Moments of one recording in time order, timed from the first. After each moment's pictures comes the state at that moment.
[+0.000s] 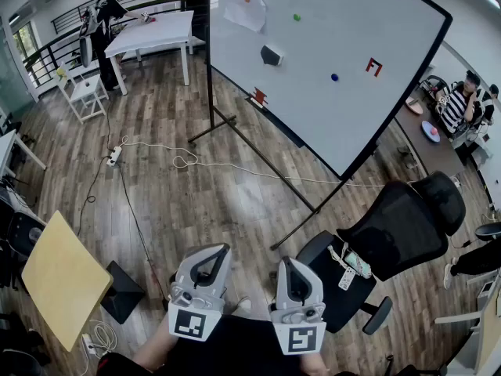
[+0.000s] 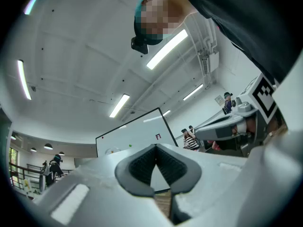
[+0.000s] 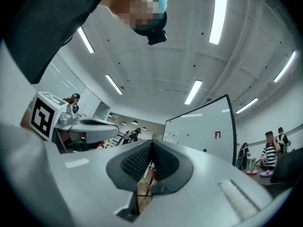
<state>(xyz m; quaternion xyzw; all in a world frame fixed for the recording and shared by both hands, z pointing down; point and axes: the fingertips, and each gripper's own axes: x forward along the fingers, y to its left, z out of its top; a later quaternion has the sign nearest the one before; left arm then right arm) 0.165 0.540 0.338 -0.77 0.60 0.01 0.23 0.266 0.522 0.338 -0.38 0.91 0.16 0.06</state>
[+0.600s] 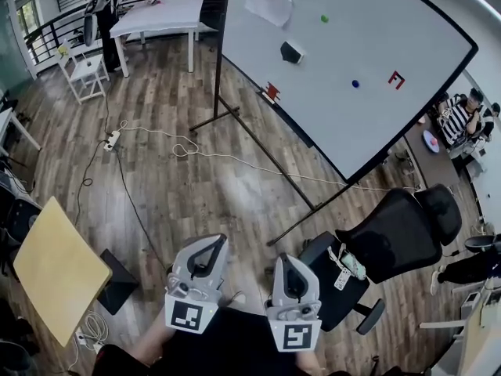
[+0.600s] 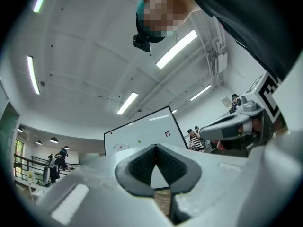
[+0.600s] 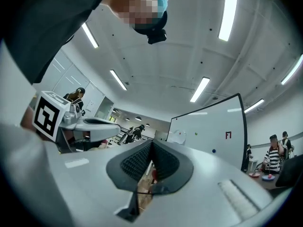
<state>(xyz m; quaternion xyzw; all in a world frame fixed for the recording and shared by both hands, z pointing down) 0.079 0.527 0.346 -0.76 0.62 0.02 0.21 0.186 0.515 0.346 -0.38 0.91 0.16 0.03</state>
